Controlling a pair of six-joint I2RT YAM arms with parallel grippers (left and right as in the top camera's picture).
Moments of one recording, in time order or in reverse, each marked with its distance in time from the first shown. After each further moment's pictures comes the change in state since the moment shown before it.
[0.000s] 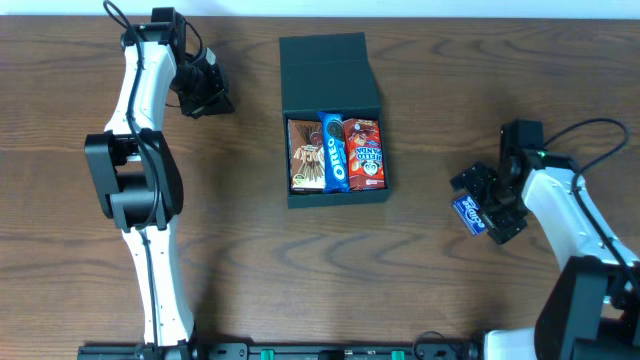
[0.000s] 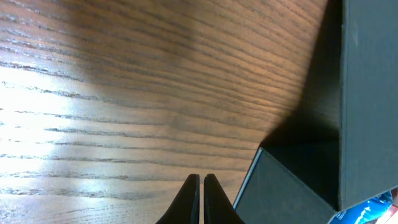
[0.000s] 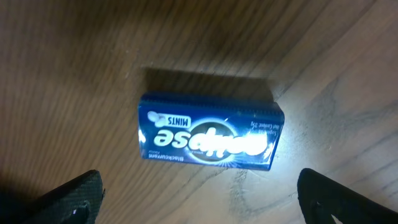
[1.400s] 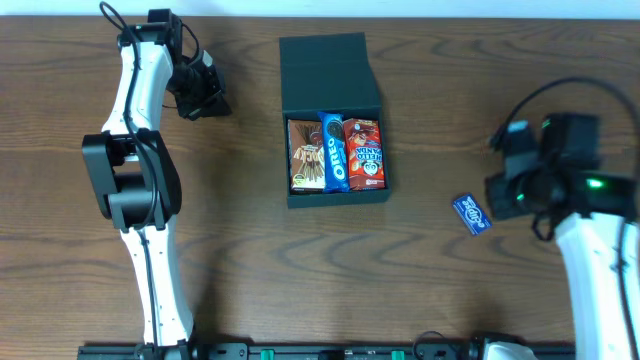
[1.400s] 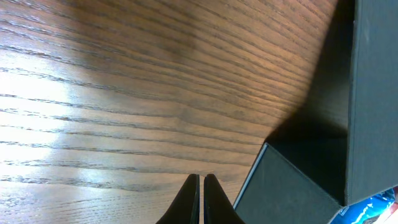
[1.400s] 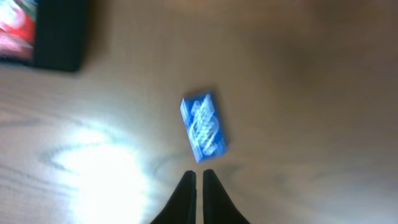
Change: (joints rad) left arm 0.010 0.000 0.000 -0.027 0.000 0.000; right arm -0.001 -0.331 0.082 -0.183 -0.032 -1.154
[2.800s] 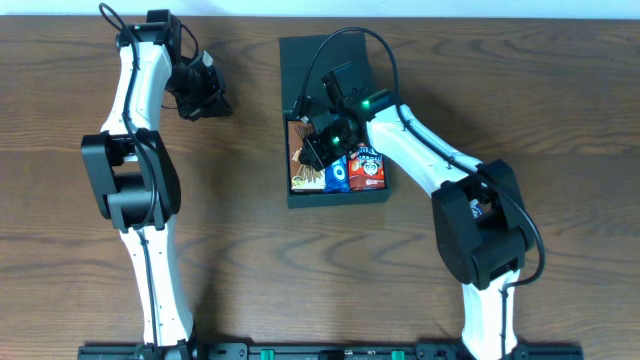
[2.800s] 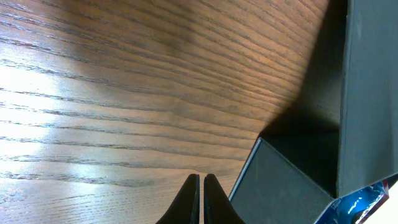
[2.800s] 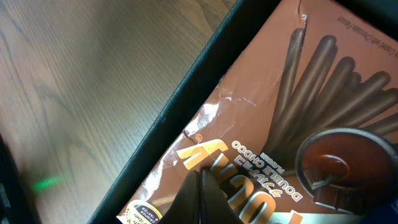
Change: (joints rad) left arm 0.006 0.000 0.000 -0.012 0.030 0.000; right arm 0.621 0.864 0.563 0.326 -0.479 0.217
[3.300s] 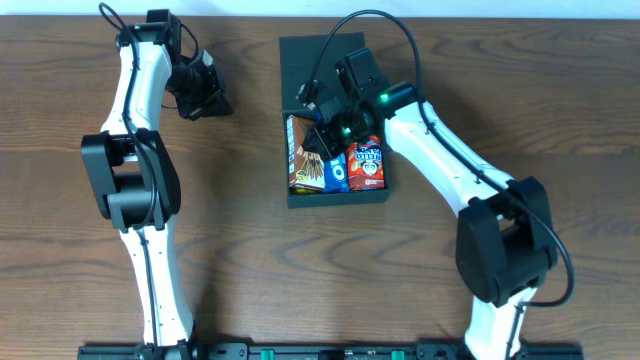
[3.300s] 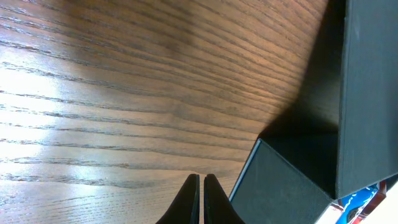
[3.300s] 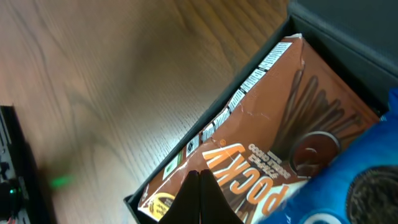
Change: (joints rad) left arm 0.000 0.000 0.000 0.004 0.000 0.000; right arm -0.021 -0.112 -0.008 -0.011 -0.016 -0.033
